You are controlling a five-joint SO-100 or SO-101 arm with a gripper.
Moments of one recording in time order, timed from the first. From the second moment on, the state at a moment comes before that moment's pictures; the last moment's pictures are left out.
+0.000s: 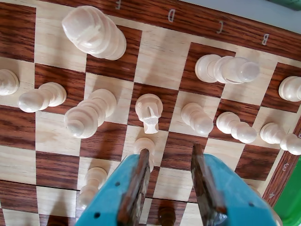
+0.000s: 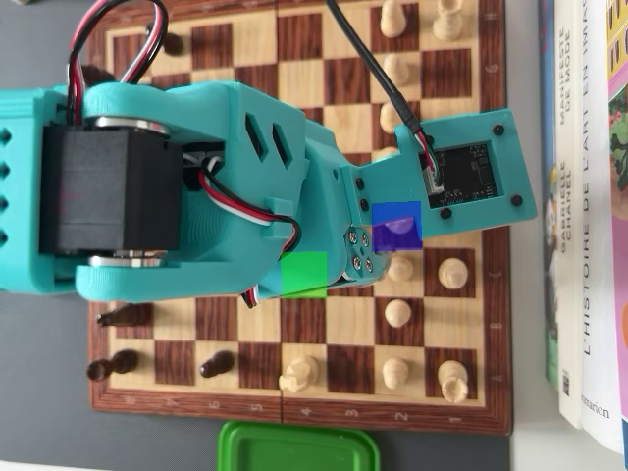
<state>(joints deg) 1.4 76.7 75.1 70.2 77.2</state>
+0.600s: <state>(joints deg) -0.1 76.6 74.1 70.2 77.2</state>
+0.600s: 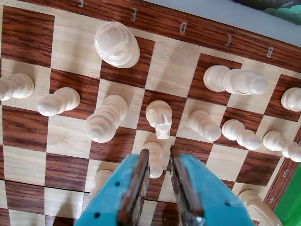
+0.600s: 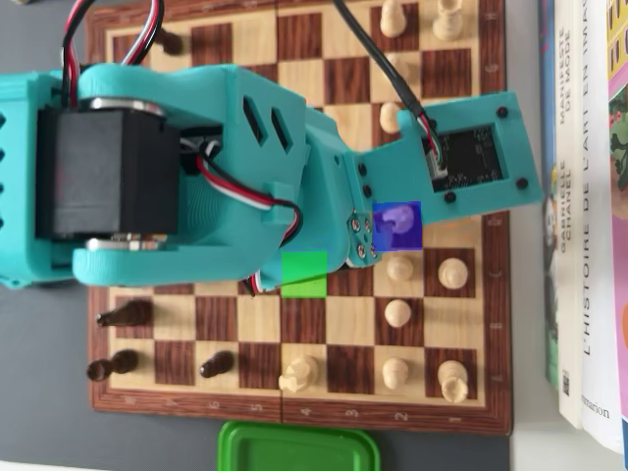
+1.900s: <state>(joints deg) -0.4 62.1 62.8 72.0 75.4</state>
